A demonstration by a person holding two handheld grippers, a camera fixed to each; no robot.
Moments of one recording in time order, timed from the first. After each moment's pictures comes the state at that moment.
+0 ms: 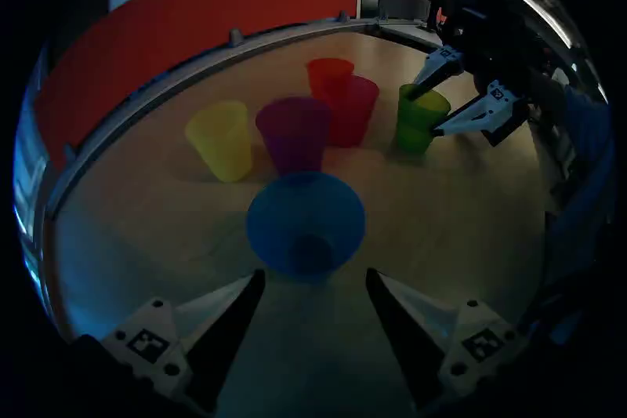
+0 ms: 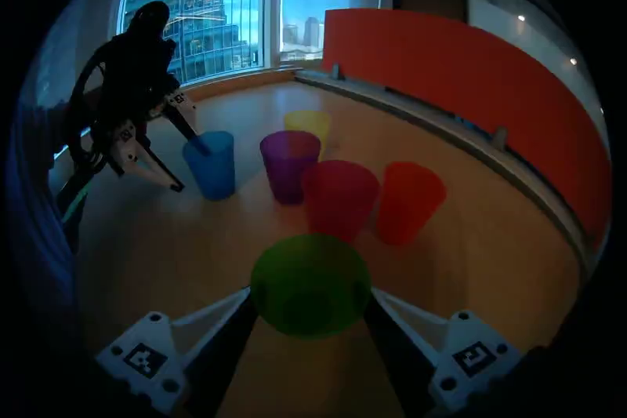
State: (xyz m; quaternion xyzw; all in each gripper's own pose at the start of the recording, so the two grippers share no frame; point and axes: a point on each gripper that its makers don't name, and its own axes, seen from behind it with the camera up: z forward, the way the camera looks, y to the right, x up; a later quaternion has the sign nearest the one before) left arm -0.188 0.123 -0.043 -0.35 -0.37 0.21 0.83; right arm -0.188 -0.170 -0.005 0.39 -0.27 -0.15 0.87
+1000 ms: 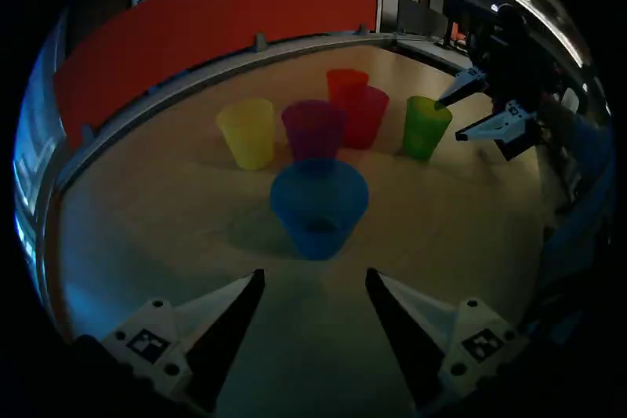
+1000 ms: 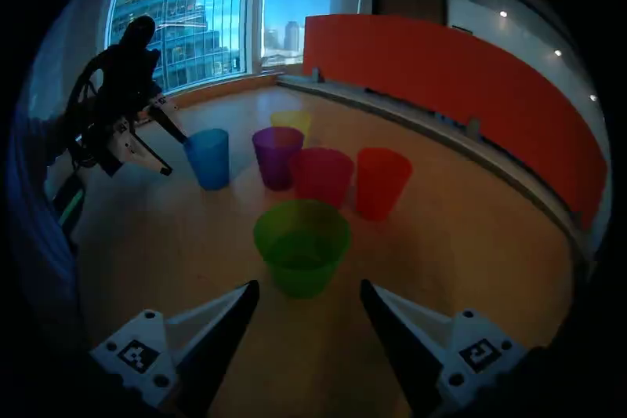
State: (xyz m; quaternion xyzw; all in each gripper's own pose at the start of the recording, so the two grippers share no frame) left arm -0.175 0.097 -0.055 -0.32 -0.35 0.17 0.86; right arm -0.184 -0.131 -0.036 0.35 -0.26 -0.14 0.89
